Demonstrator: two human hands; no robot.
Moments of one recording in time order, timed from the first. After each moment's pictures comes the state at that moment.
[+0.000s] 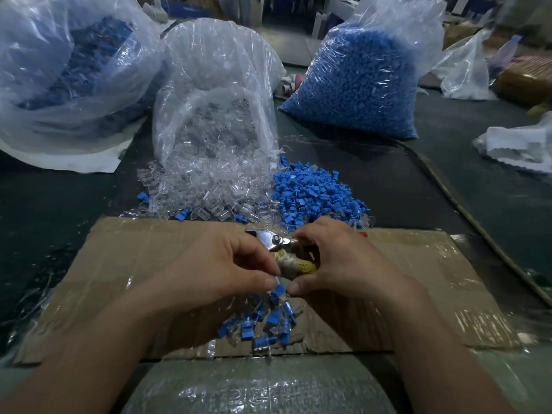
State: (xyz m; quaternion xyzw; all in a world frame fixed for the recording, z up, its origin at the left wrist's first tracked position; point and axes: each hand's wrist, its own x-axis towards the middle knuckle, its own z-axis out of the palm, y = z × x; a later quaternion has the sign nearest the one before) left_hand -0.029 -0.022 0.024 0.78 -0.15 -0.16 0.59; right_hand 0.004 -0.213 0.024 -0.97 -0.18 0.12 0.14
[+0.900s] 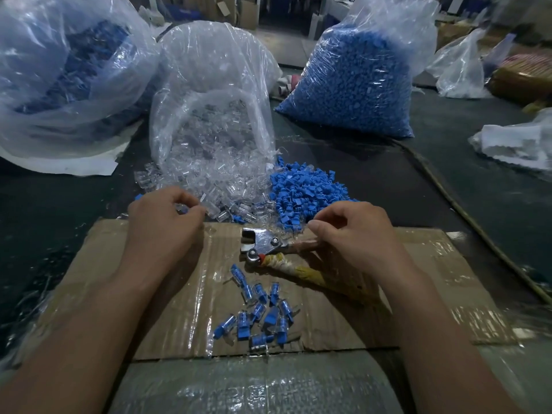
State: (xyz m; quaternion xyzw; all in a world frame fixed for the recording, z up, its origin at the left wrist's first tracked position) left_hand 0.003 0.003 0.007 0.89 0.10 0.21 0.39; right_hand 0.012 -0.234 0.031 -0.95 -0.08 -0.02 0.29
